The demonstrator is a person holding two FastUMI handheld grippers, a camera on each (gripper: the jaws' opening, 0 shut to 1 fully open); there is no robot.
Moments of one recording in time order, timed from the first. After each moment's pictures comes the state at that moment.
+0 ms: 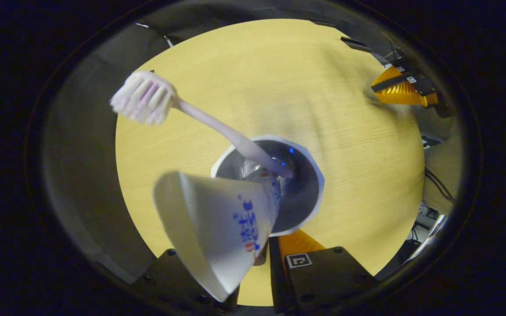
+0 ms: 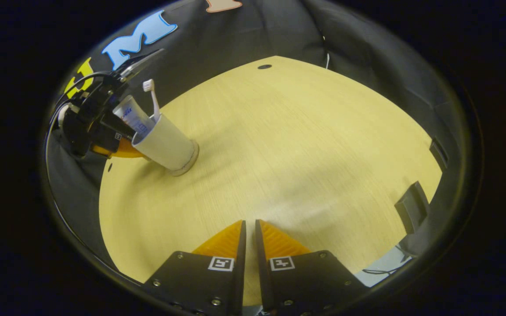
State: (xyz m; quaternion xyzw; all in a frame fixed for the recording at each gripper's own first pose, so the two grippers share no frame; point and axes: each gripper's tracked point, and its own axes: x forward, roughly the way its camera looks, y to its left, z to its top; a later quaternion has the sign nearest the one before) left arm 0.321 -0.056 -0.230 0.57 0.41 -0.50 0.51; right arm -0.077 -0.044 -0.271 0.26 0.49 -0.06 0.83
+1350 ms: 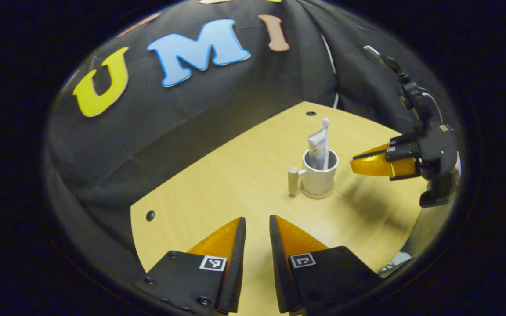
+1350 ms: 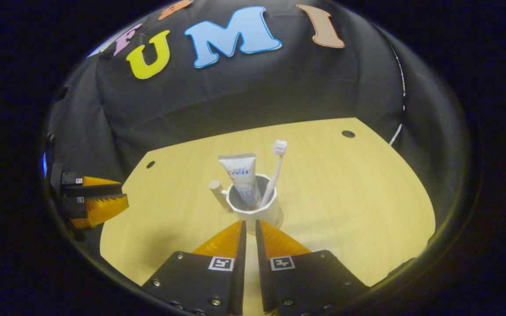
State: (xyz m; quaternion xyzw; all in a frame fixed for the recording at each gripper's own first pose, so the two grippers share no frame) left arm 0.156 0.127 -0.006 0.17 0.30 -0.20 0.92; right arm 0.060 0.042 -0.141 0.12 0.34 0.08 0.93
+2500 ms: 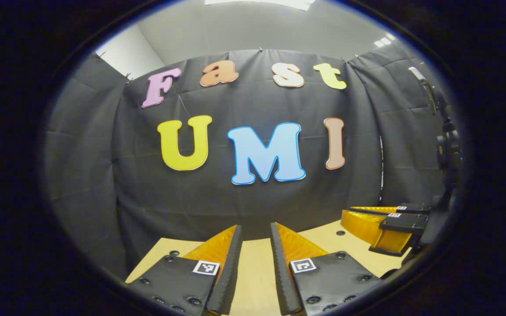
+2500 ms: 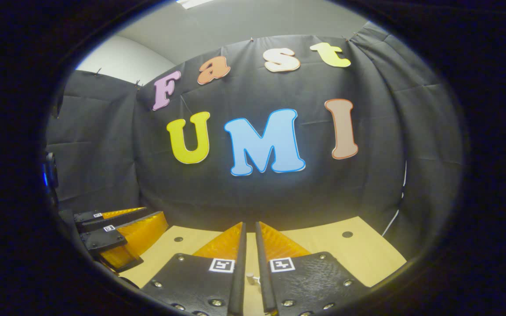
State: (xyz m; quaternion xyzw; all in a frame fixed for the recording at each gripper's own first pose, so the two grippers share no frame) left arm 0.072 -0.092 0.041 0.02 0.00 -0.08 1.00; right arm 0.061 0.033 0.107 0.10 0.05 0.09 0.99
